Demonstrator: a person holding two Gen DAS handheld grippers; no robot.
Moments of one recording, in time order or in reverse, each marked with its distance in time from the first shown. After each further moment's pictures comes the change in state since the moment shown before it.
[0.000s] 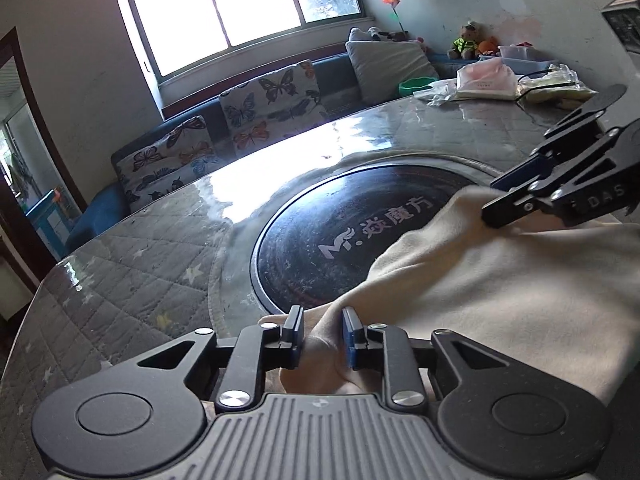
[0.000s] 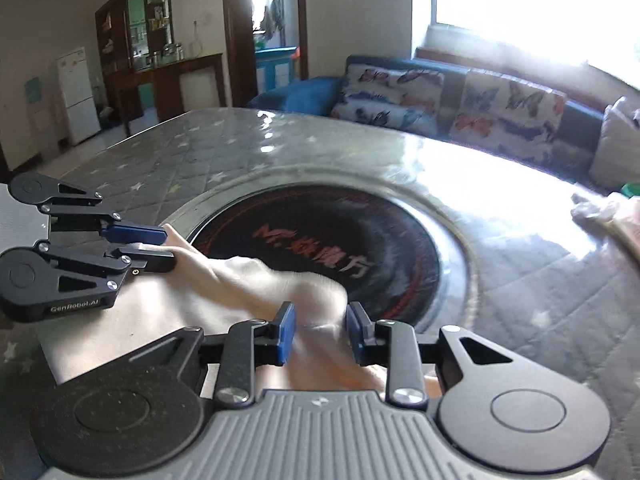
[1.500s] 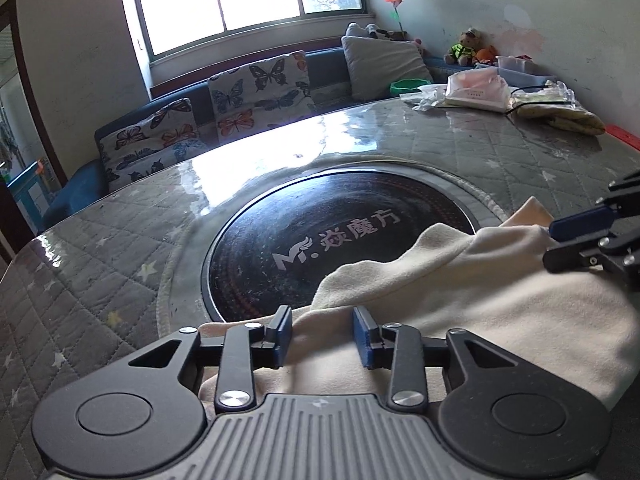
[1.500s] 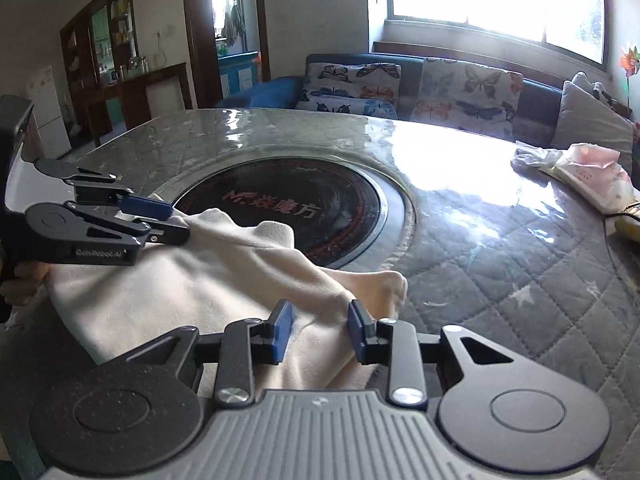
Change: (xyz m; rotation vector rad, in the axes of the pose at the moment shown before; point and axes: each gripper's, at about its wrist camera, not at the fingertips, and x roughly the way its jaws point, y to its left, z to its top) left arm 0.007 -0.014 0.015 -0.091 0.024 -0.073; right arm -0.041 -0.024 -0.046 0.100 -0.002 -0.066
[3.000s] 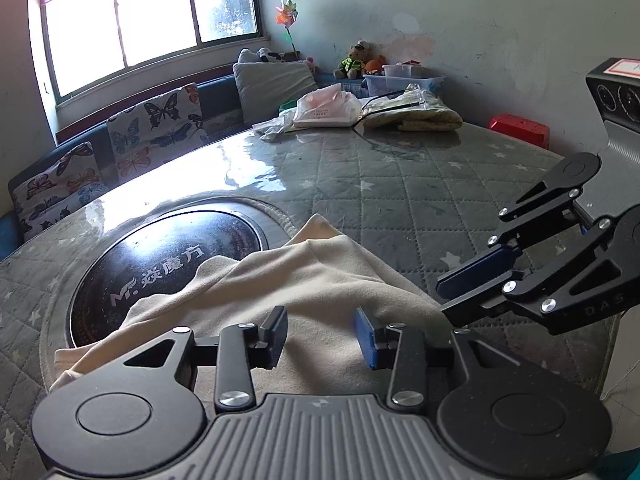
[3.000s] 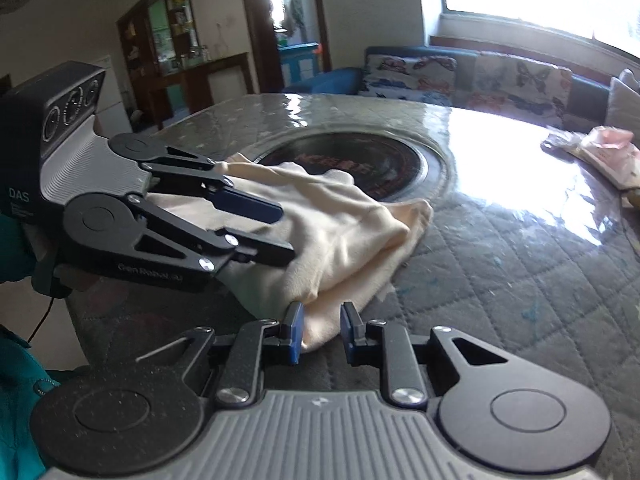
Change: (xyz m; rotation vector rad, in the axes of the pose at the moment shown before) left arm -0.046 -0.112 -0.002 0.150 -0.059 -0.263; right arm -0.069 -0.002 -0.050 -0.072 0.024 0.200
